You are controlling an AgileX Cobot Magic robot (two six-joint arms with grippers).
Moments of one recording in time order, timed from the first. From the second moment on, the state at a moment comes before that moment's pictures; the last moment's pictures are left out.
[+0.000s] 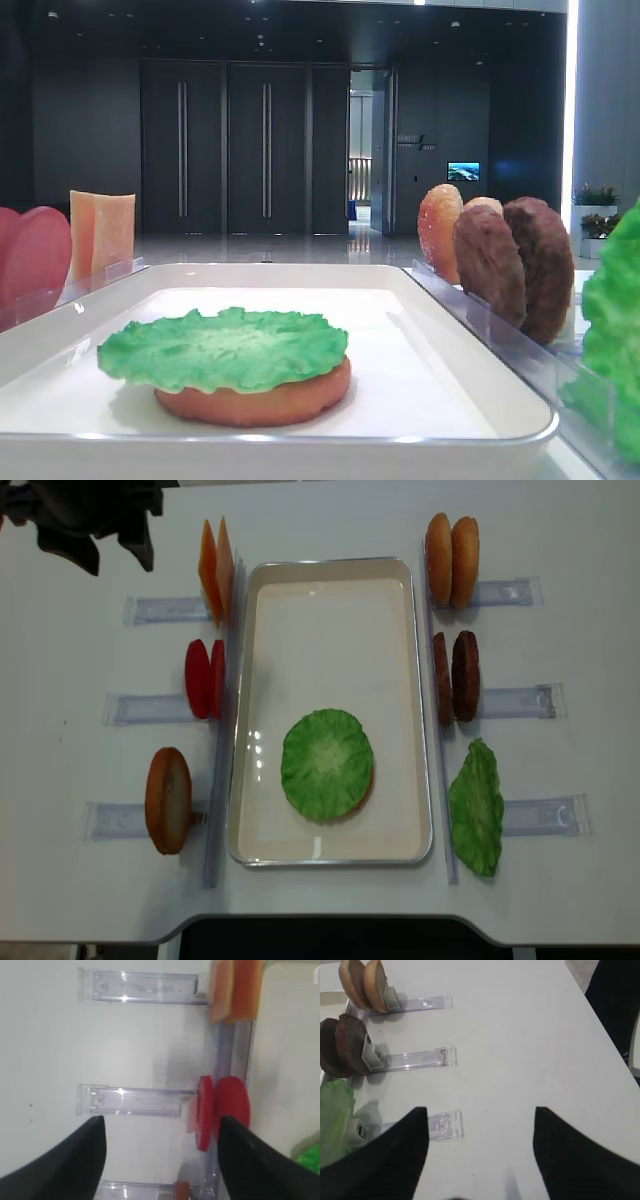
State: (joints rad) left arm -0.21 1.68 -1.54 0.15 1.23 -0.30; right arm -0.08 -0.01 -0.51 0.05 1.13 -0.01
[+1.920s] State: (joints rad) left arm -0.43 1.83 -1.37 0.16 1.10 -0.54; right arm -0.08 -0.01 -0.51 0.05 1.13 -0.01
